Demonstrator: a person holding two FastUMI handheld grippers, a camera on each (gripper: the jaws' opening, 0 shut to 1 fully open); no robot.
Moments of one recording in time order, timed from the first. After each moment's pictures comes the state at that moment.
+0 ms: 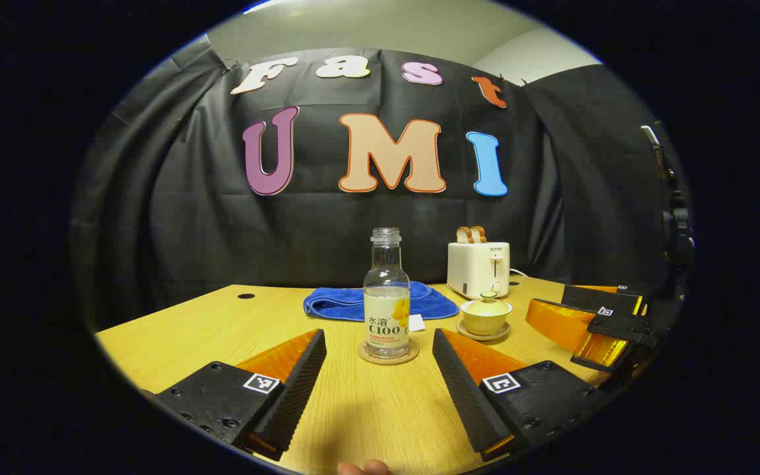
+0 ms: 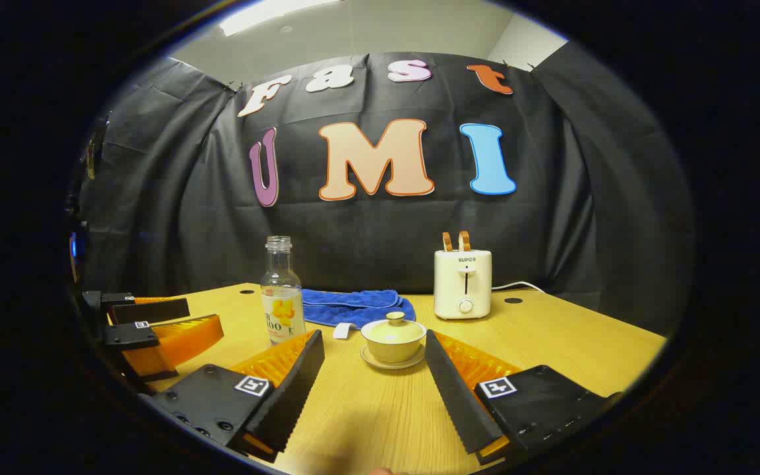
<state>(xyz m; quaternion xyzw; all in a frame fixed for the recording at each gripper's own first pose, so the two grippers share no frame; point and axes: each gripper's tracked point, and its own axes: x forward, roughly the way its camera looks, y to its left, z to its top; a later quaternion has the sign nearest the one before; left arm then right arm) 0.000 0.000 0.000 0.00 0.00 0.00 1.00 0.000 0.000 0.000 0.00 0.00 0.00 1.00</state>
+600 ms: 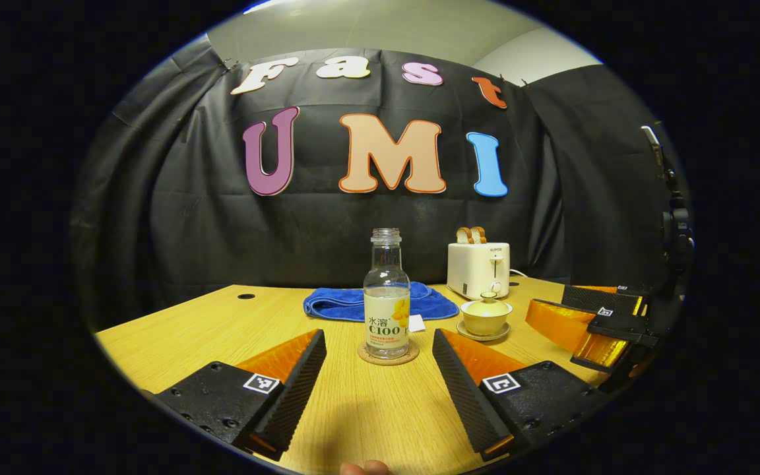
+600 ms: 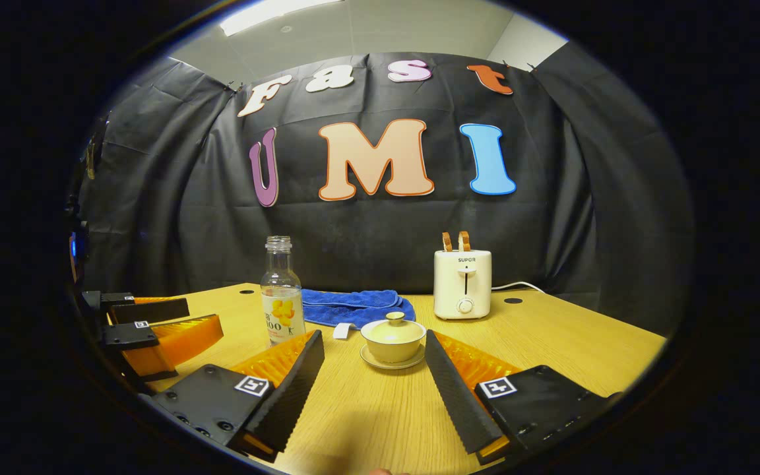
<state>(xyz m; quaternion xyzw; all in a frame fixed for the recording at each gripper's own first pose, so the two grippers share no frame) -0.001 0.000 -0.001 0.00 0.00 0.00 1.00 0.001 0.000 0.000 0.00 0.00 0.00 1.00</state>
